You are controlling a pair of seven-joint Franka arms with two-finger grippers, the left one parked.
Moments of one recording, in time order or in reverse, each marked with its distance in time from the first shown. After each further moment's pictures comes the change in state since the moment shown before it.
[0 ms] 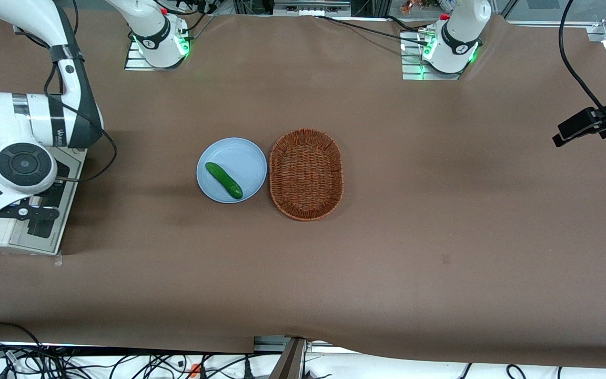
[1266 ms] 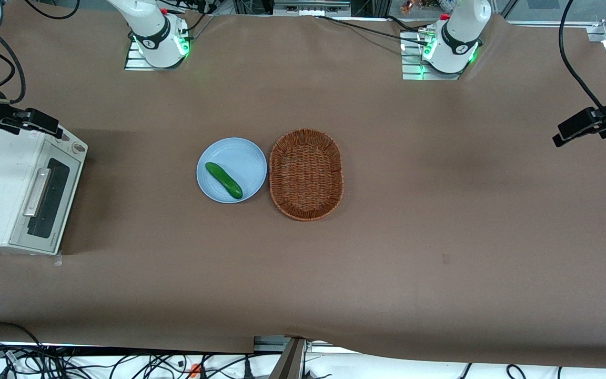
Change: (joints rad) arm -0.116 -0.333 0.052 0.008 0.627 -0.205 -0.215
